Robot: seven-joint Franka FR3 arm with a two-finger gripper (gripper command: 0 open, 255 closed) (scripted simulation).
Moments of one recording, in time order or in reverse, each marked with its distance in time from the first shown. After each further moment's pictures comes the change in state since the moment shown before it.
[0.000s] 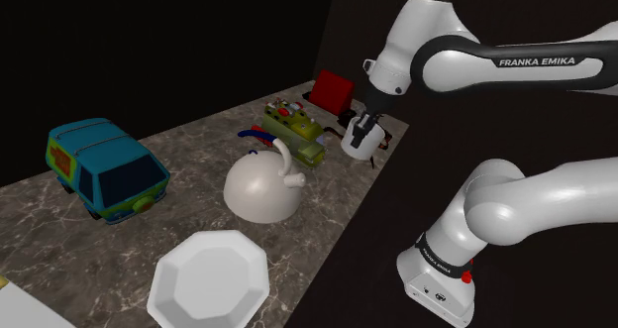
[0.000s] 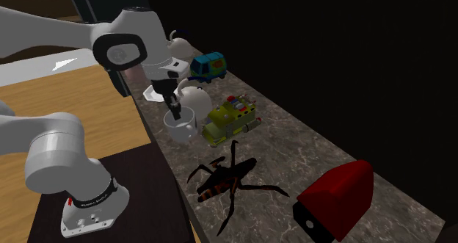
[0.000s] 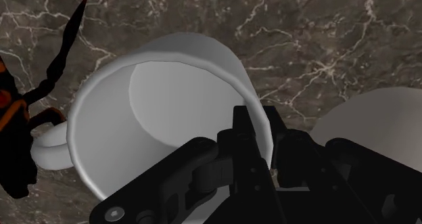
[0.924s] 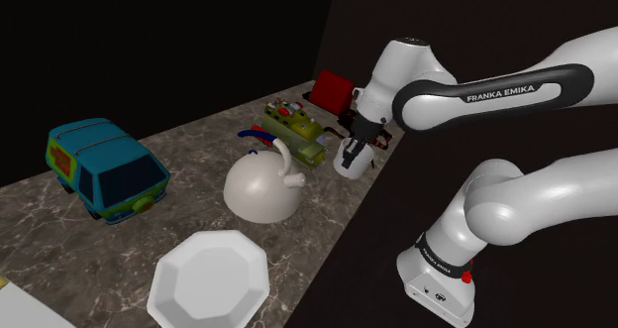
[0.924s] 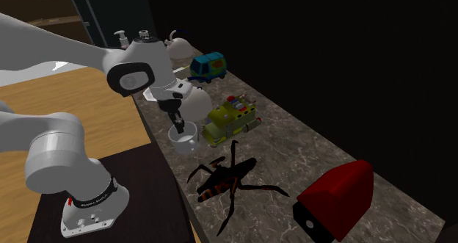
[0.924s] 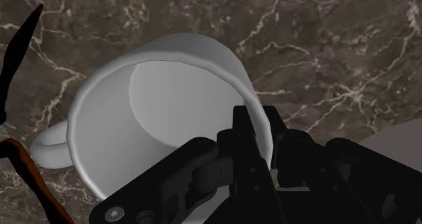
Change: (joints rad) arm 0.003 0.085 0.018 -0.142 0.008 0.227 0.013
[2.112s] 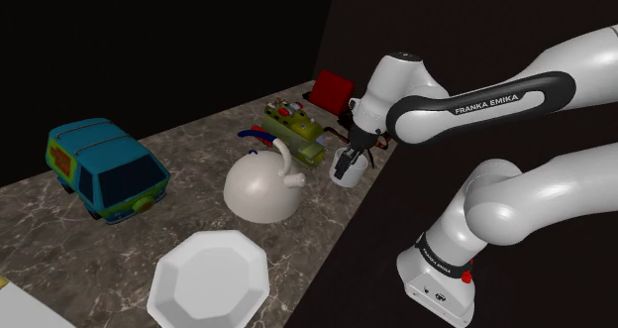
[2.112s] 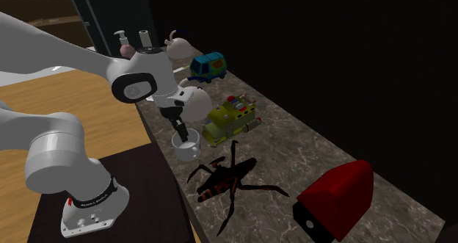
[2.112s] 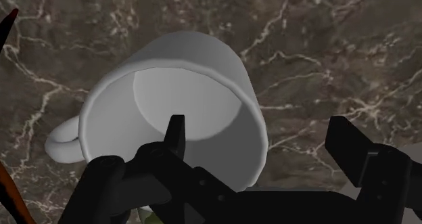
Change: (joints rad) arm -0.002 0.055 0.007 -0.047 0.001 0.104 0.005
